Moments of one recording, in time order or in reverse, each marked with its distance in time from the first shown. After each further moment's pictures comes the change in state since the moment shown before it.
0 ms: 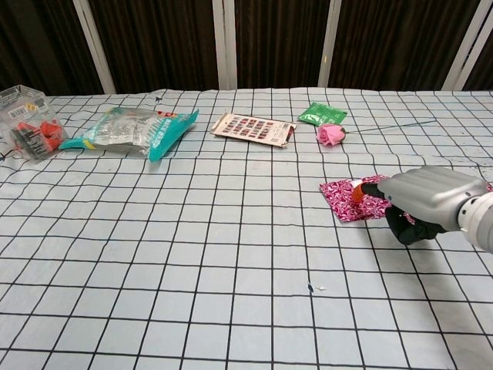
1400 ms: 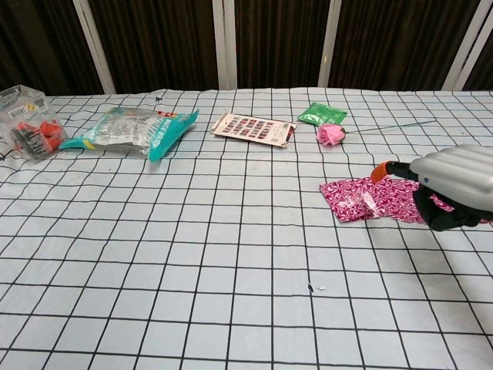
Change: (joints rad) left arm -0.001 -0.007 0.002 -0.004 0.006 -0.004 0.018; right arm -0.135 0.113 0.026 -0.059 -0.276 -0.035 0.131
